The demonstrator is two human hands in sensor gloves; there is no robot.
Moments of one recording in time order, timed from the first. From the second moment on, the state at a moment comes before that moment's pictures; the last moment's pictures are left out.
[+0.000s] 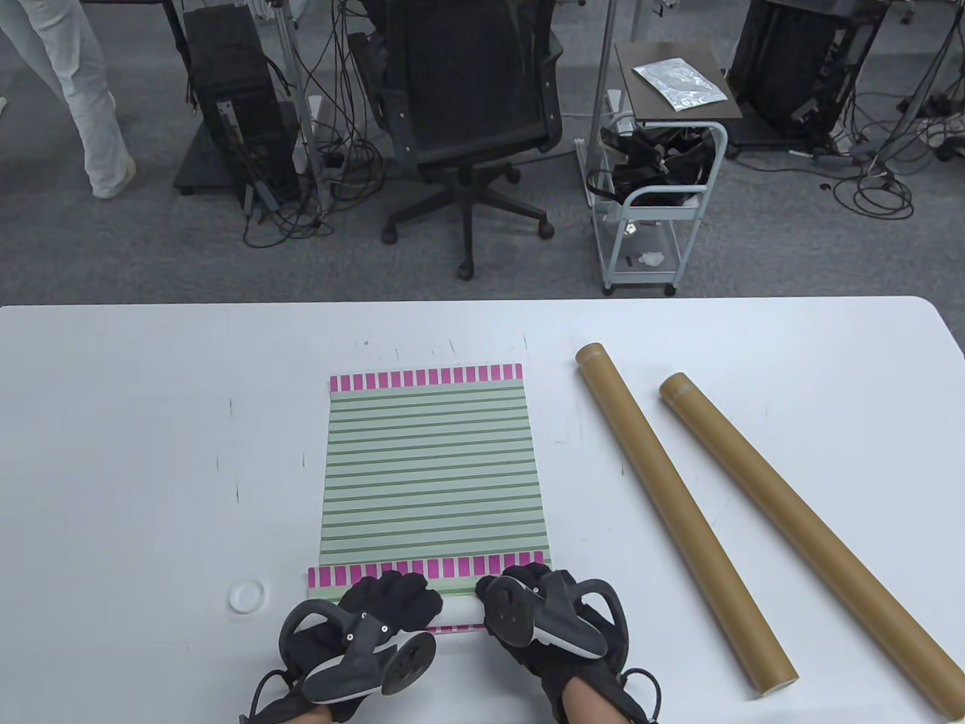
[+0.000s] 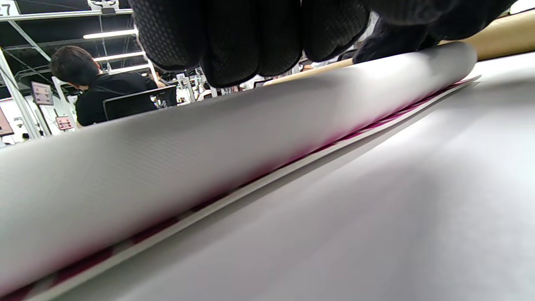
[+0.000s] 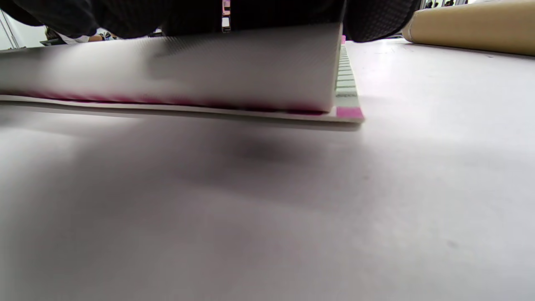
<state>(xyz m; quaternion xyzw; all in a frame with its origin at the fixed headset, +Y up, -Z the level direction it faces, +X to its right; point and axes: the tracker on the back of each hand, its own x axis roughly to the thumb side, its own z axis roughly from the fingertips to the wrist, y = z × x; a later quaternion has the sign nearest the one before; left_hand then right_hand) -0.145 -0.742 -0.233 0.03 -0.25 -0.11 0.96 0.041 -0.754 -0.266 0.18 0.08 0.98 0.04</state>
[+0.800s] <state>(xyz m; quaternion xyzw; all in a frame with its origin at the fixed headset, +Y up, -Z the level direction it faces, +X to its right) -0.148 -0.754 -0.252 -0.02 -0.19 -0.12 0.97 0.034 -0.758 -0.271 0.18 0.05 0.98 -0.06</state>
